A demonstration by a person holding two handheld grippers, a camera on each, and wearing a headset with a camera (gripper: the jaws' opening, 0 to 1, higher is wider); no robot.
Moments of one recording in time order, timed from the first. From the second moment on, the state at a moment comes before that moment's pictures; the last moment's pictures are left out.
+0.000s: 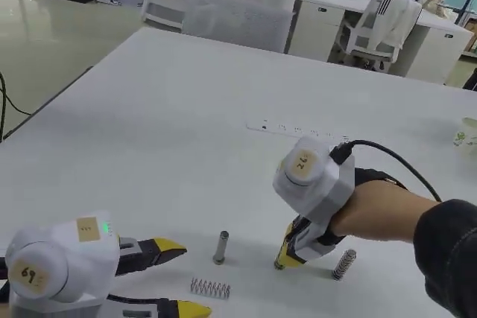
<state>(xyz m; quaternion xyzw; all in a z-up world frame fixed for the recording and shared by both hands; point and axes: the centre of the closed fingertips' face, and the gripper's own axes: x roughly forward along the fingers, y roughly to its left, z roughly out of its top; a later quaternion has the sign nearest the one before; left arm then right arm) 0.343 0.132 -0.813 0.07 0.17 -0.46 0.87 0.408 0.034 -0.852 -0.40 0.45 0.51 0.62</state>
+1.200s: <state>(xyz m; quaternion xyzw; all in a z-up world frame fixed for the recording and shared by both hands) 0.341 0.134 -0.814 0.08 0.17 -0.46 0.87 0.357 0.026 -0.845 -0.37 0.45 0.52 0.62</state>
